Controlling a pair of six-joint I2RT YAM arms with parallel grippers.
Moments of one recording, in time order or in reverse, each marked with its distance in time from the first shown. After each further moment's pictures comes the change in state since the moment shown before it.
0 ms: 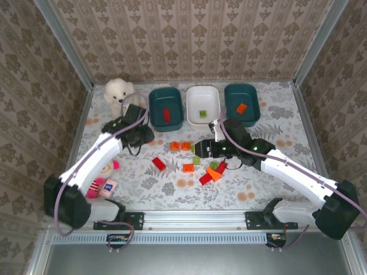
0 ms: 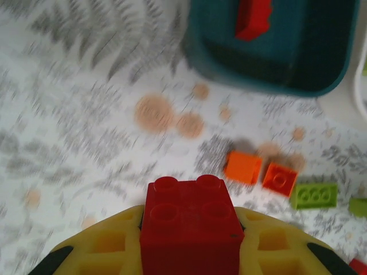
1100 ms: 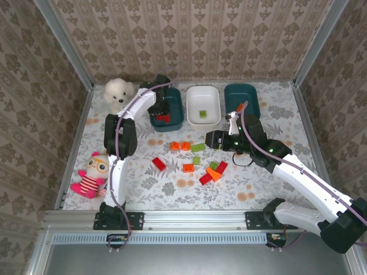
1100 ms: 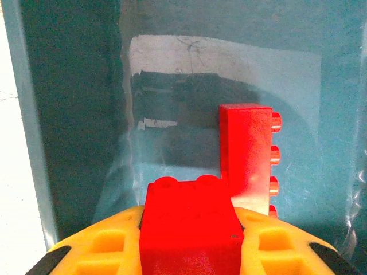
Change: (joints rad) left arm 0.058 0.924 0.904 -0.232 -0.064 0.290; right arm -0.084 -0.116 0.002 -0.031 0.048 0.067
